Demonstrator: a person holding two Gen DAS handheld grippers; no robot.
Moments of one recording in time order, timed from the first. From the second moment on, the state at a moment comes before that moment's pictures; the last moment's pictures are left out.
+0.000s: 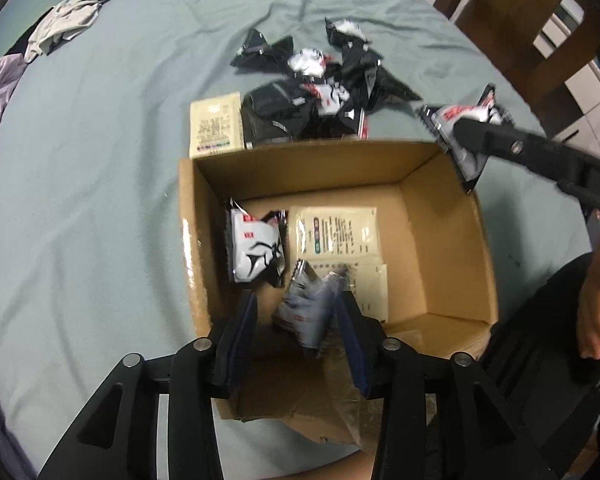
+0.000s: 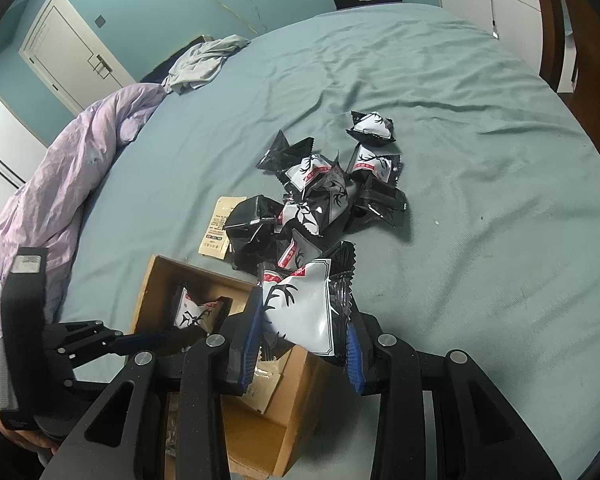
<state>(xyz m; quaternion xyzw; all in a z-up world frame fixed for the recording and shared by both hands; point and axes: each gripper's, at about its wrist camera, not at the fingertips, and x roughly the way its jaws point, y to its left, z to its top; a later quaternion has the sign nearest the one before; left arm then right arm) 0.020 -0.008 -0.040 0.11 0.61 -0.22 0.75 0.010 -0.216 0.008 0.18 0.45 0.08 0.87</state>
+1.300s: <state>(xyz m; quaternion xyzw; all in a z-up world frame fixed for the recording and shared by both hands) 0.040 0.048 0.005 0.09 0.55 -0.12 0.83 0.035 -0.158 0.000 0.20 0.48 0.17 0.83</state>
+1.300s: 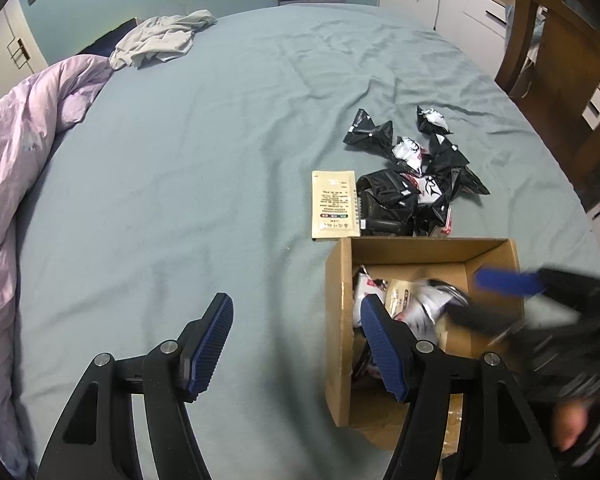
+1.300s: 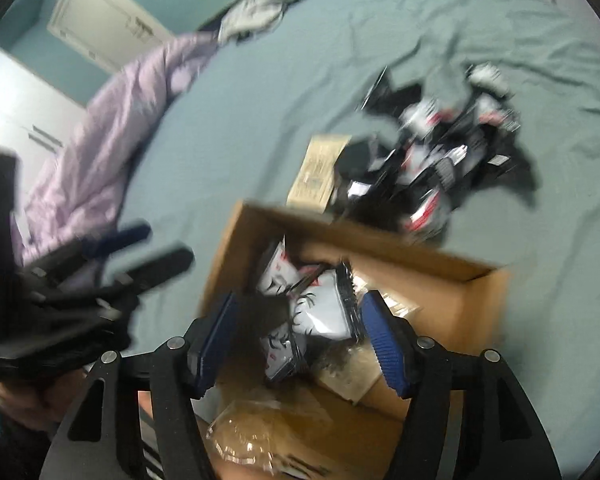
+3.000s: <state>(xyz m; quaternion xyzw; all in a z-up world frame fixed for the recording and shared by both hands) 0.038 0.018 -0.003 0.11 0.54 -0.15 0.82 0.142 -0.250 -0.039 0.16 0.50 0.00 0.85</state>
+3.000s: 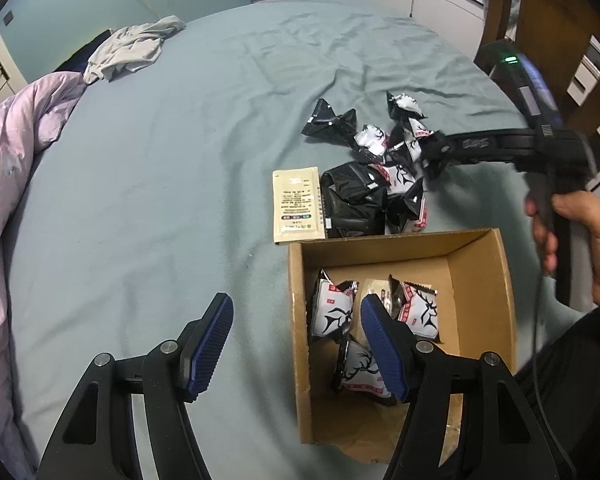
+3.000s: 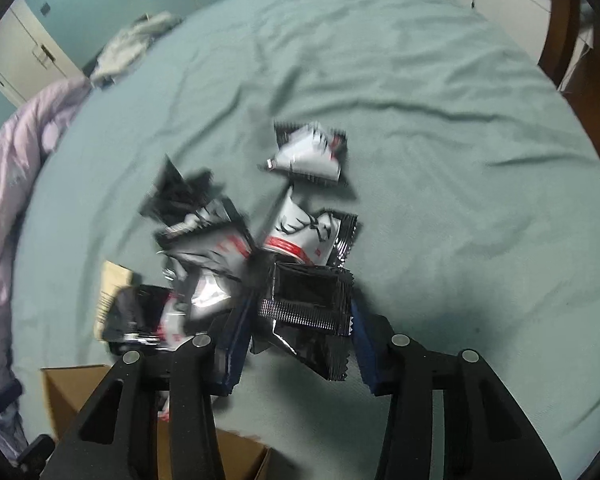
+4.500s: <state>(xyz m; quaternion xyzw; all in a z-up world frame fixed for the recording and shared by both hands) 0.170 0.013 -0.067 0.08 0.62 -0.14 0.77 0.012 -0.236 0.005 0.17 0.40 0.01 0.90</state>
